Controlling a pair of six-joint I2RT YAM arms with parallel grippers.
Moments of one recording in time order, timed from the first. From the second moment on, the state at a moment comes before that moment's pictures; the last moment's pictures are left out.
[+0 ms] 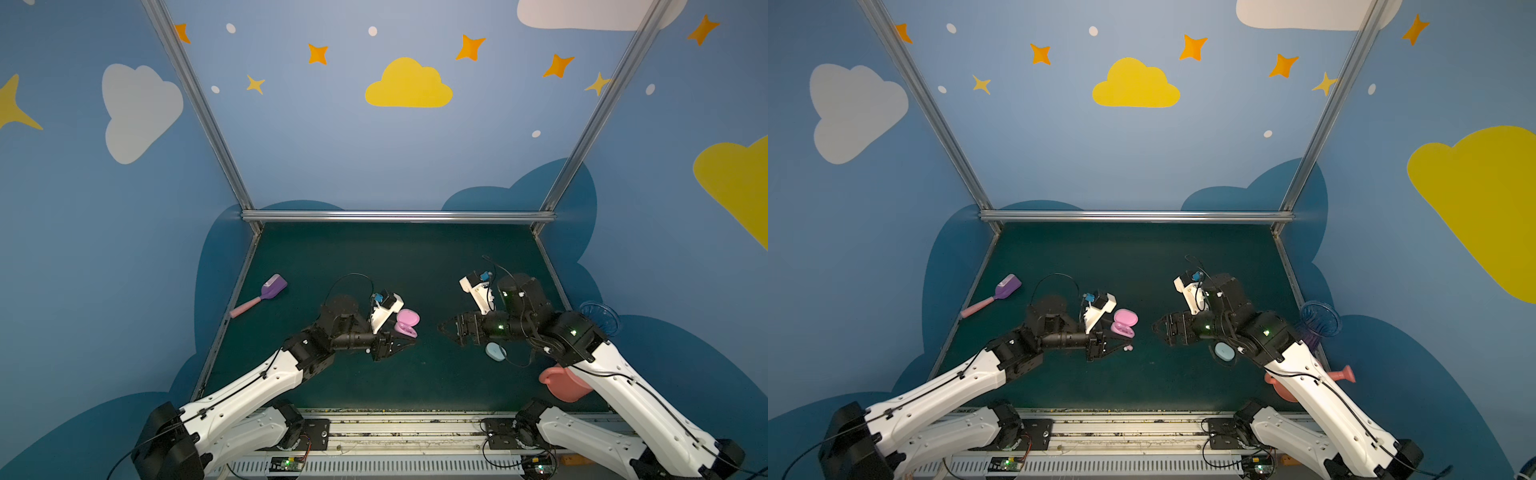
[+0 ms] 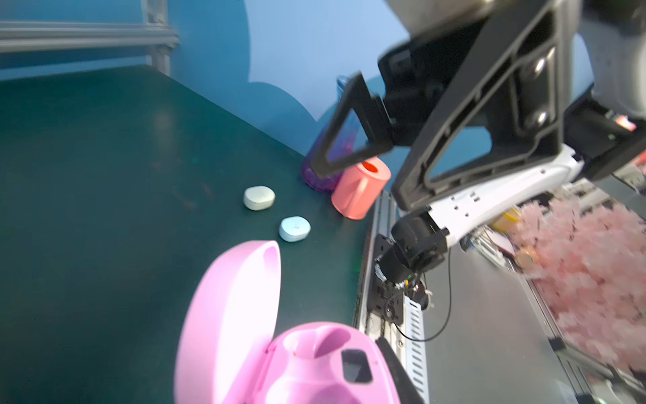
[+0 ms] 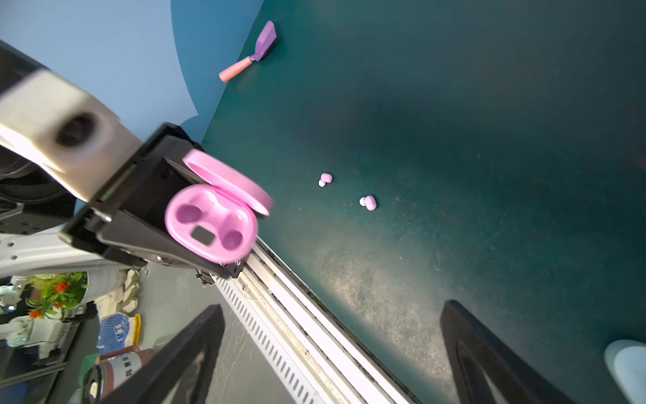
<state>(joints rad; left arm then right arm) -0.73 0.98 0.65 0.00 0.60 -0.23 0.69 0.95 1.08 -0.88 -0.36 0.44</state>
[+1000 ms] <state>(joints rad) -0.21 0.88 0.65 -0.06 0.69 -0.31 0.93 1.72 1.15 -0.66 -0.28 0.59</state>
